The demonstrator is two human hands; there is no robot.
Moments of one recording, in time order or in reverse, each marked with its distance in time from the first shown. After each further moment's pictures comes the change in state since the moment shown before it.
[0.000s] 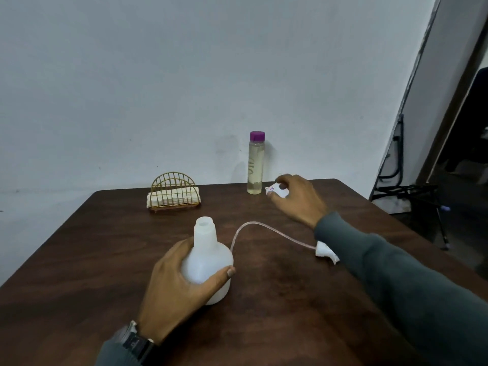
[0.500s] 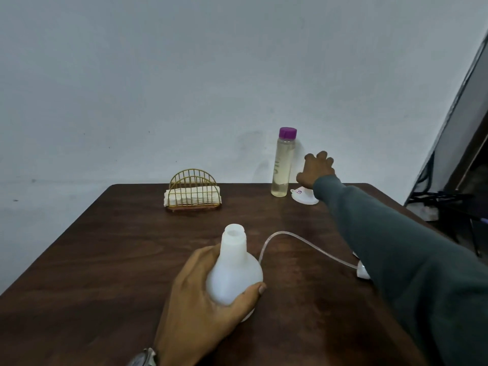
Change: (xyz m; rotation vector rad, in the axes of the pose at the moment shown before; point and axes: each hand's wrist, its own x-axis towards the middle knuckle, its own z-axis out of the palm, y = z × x) left_hand 0.015 -0.024 0.009 -0.049 0.039 0.099; right_hand 0.159 0.019 0.051 -0.295 -0.024 0.270
